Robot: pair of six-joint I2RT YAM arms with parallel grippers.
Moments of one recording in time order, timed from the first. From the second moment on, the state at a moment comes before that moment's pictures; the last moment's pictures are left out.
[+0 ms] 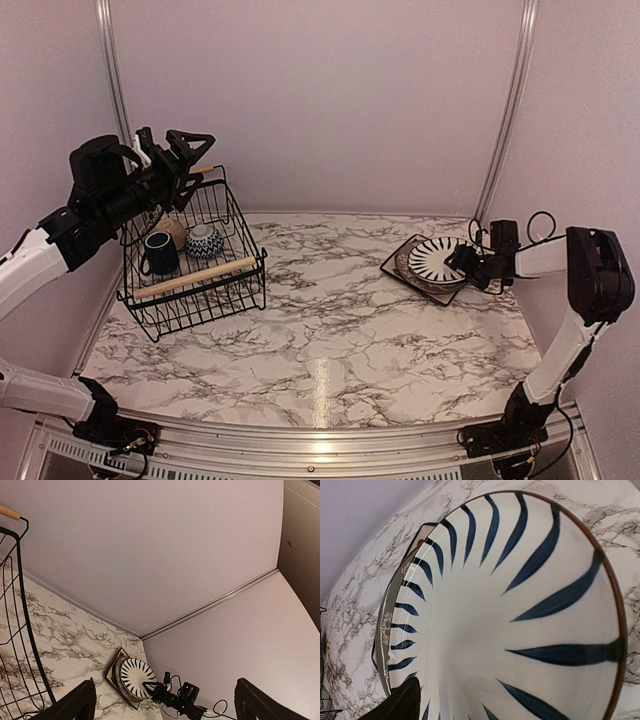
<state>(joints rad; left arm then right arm) -0.54 1.12 1.13 -0.02 0.05 -1.05 -0.06 1.72 0.89 0.07 -0.31 0.48</state>
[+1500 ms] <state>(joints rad) -0.53 1.13 1.13 -0.02 0.05 -1.01 -0.11 1.78 1.01 -0.02 -0.30 0.37</state>
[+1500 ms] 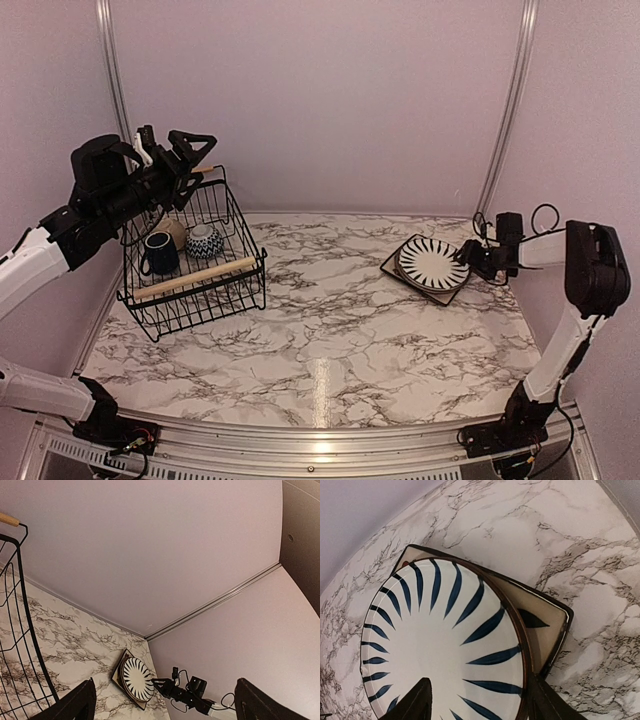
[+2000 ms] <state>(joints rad) -0.51 1.14 1.30 -0.40 -0.20 -0.72 -0.10 1.62 0.99 -0.05 -0.23 0.33</state>
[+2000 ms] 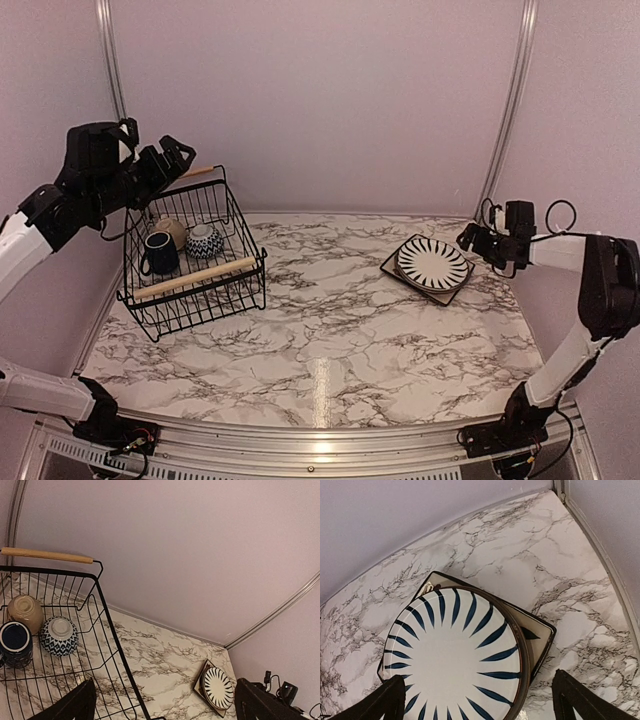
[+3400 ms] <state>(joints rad) -0.09 1.96 1.74 -0.90 -0.23 -0.30 -0.01 1.54 1.13 -0.20 -0.25 0.26</state>
